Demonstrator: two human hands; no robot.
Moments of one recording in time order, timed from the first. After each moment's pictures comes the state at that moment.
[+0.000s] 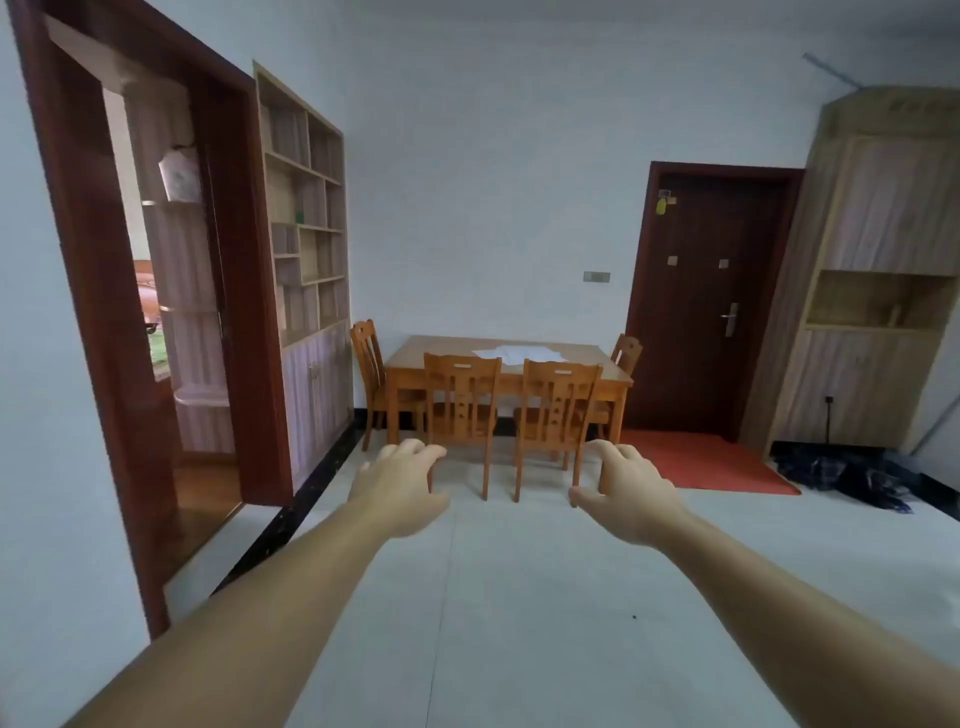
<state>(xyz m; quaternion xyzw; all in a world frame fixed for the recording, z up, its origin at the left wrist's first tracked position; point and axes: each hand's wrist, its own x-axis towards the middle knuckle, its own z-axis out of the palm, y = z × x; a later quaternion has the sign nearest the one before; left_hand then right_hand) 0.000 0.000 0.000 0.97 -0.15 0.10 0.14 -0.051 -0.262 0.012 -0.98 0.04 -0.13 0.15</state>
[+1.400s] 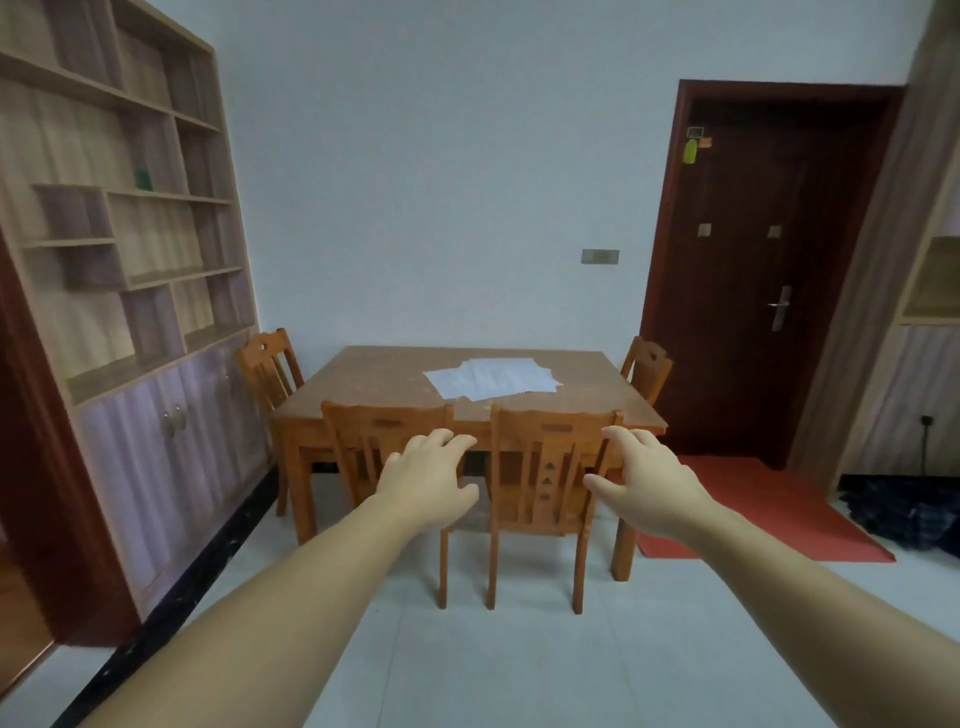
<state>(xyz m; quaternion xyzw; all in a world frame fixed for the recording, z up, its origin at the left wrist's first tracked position) 0.827 -0.337 -0.008 0.97 -0.17 0.08 0.12 0.759 -0.573 0.011 -0.98 0.06 -0.12 0.16</state>
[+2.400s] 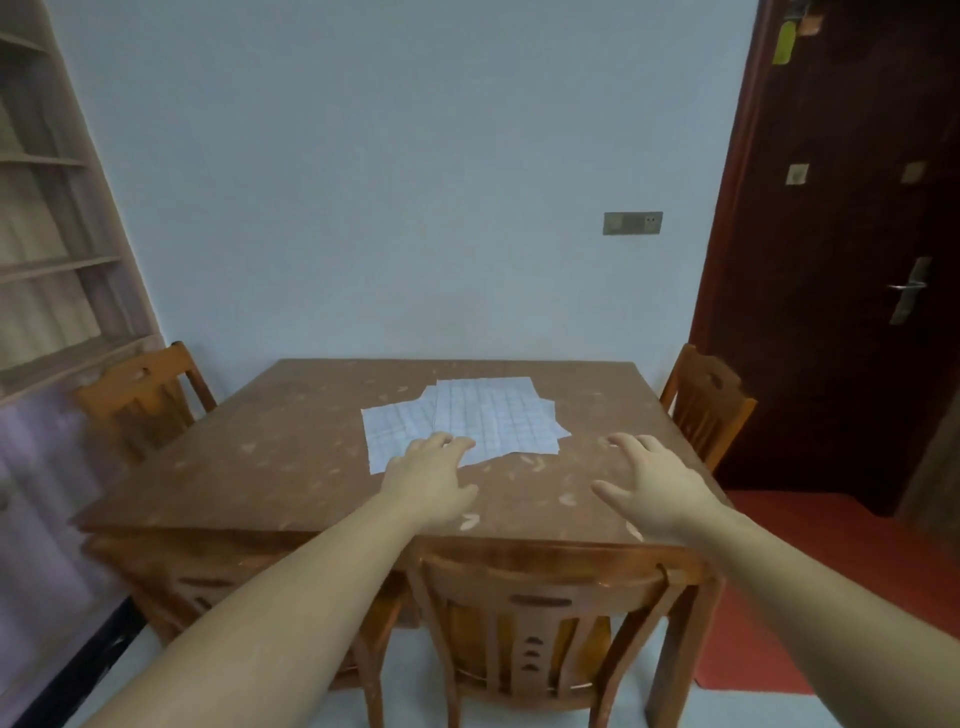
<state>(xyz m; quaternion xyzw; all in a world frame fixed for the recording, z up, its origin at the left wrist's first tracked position) 1.461 -0.611 -0.055 0.98 -0.15 0.03 0.10 1.403 -0.863 -0.046 -0.98 0.05 -0.06 0.15</state>
